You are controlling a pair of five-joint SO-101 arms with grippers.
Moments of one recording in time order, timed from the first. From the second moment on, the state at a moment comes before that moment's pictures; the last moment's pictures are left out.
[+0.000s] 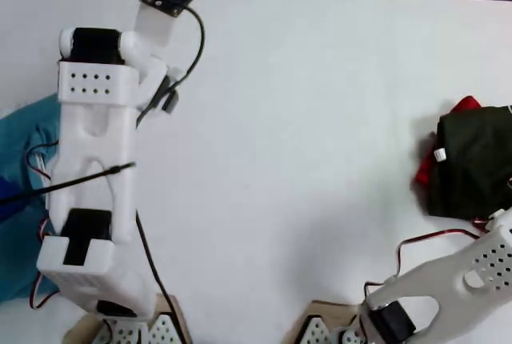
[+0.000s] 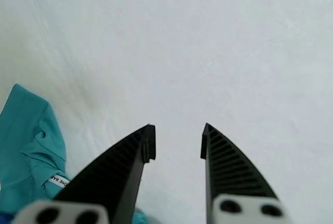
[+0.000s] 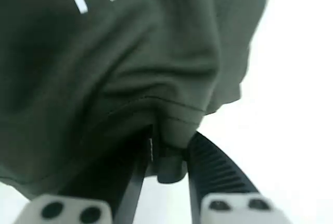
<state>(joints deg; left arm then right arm) -3.6 8.4 -28.3 101.1 -20.8 55.3 44.7 -46.1 89.0 38.5</state>
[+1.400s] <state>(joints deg) -51.2 -12.0 -11.1 92.4 -35.0 29.2 5.8 -18.8 100.4 39.3</state>
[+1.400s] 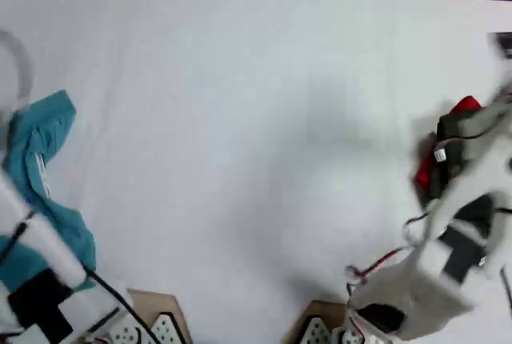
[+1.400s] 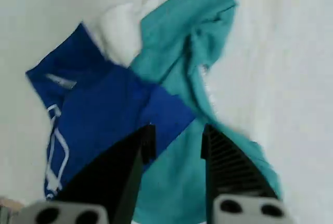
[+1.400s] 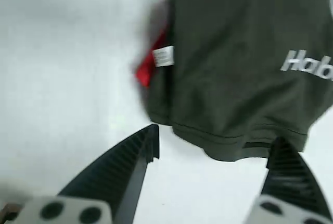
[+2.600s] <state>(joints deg) -68.5 52.0 -56.3 101.5 -41.3 7.8 -63.3 49.7 91.1 40.7</state>
